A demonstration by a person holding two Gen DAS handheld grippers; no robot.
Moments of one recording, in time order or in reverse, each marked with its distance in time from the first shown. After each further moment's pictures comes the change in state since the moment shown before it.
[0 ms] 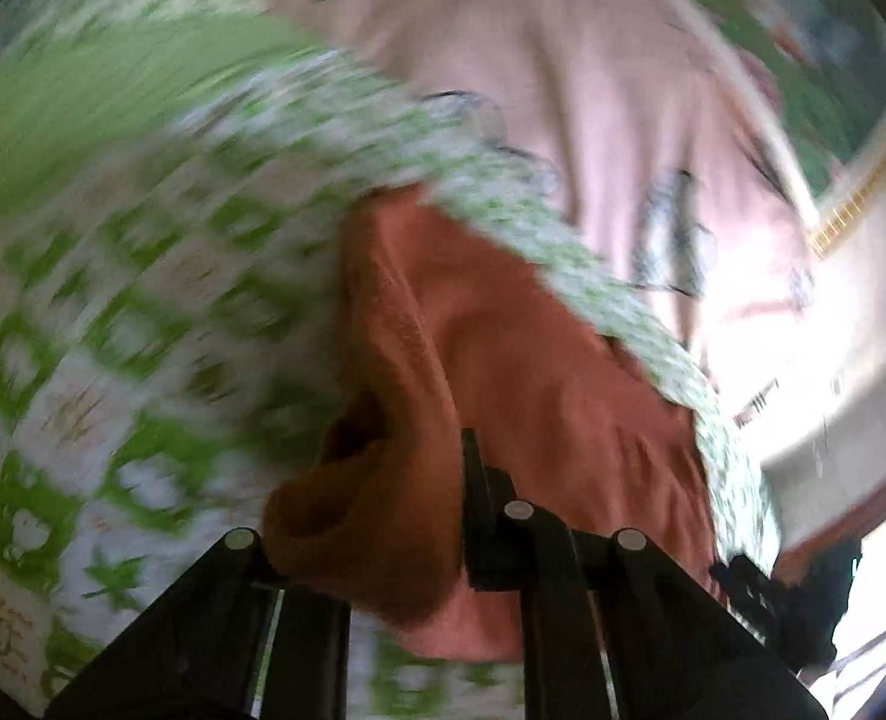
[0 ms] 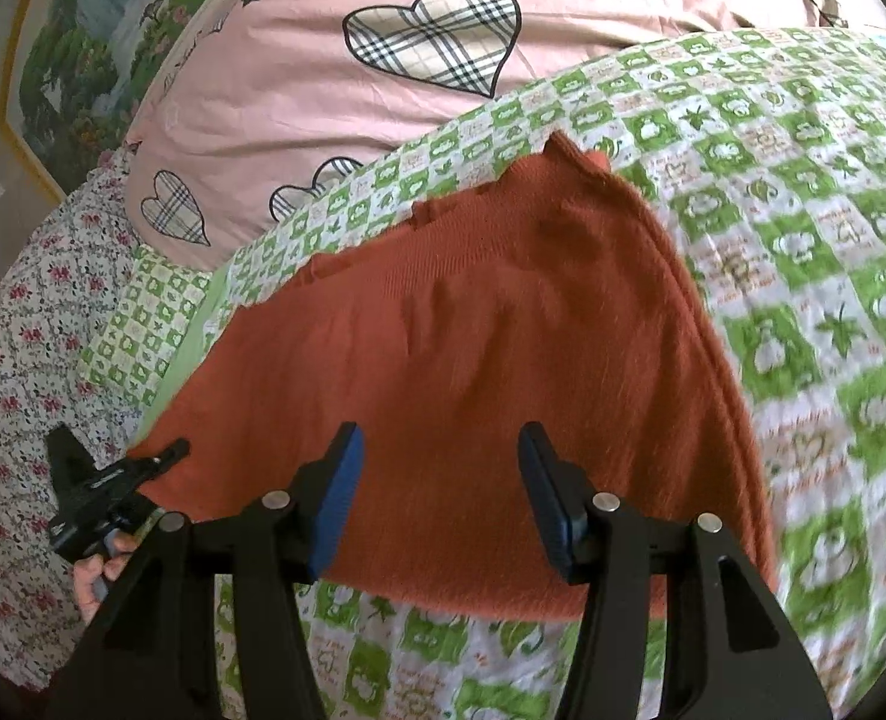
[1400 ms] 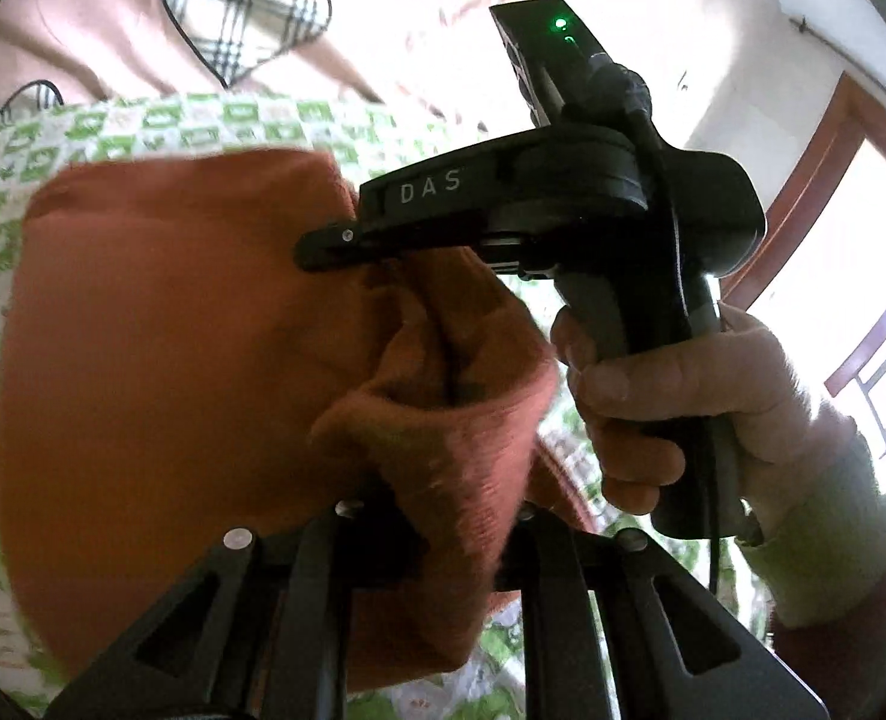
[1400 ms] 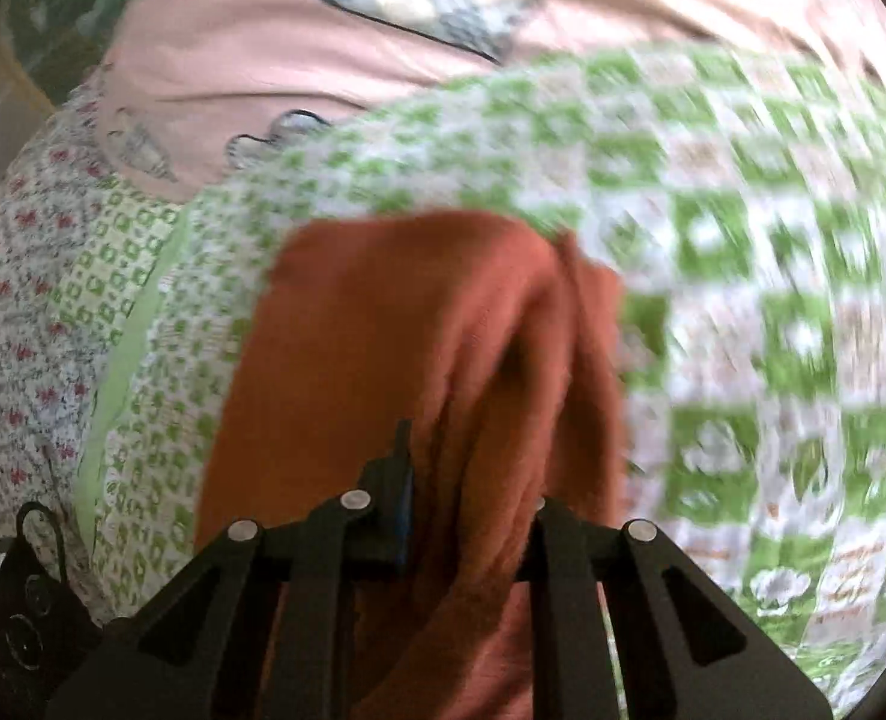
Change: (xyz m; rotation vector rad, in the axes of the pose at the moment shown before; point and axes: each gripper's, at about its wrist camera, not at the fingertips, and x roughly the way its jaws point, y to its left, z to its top) left arm 0.132 -0.270 -0.131 0.544 0.335 -0.247; right arm 0.083 -0.047 0.119 -0.145 0.282 -0.007
